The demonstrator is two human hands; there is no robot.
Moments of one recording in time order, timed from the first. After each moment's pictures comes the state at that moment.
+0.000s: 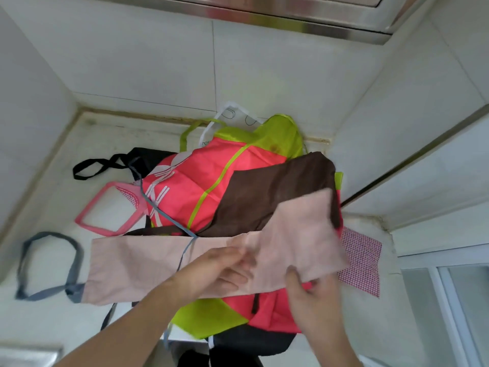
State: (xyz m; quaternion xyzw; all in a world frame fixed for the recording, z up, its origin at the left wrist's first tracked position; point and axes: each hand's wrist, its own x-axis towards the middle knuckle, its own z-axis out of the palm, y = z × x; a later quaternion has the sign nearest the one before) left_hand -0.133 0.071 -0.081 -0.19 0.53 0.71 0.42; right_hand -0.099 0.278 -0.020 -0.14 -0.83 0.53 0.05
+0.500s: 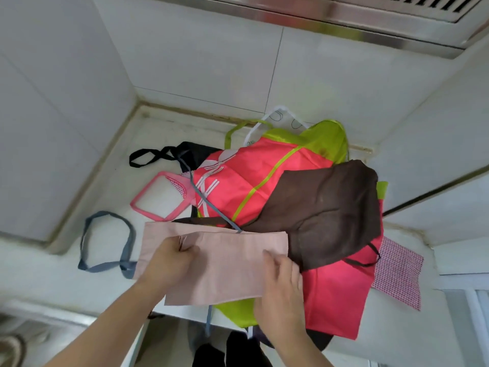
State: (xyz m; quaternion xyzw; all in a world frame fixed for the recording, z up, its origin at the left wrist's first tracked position) left_hand -0.083 -0.070 -0.064 -0.33 0.81 0.45 0.15; right_hand -0.062 0.168 -0.097 0.09 -0.98 0.13 -0.06
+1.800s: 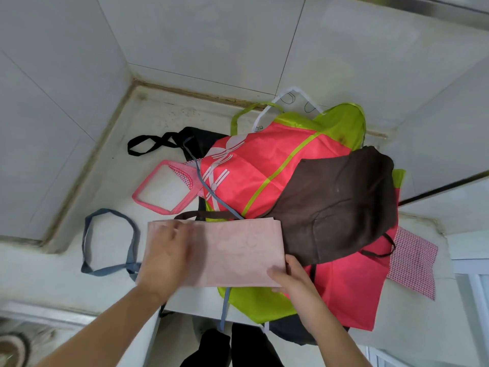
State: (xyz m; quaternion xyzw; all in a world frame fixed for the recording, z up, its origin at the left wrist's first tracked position) left_hand -0.065 -0.126 -0.154 -0.08 0.98 0.20 0.00; right_hand -0.087 0.175 -0.128 -0.20 -0.71 0.57 -0.35
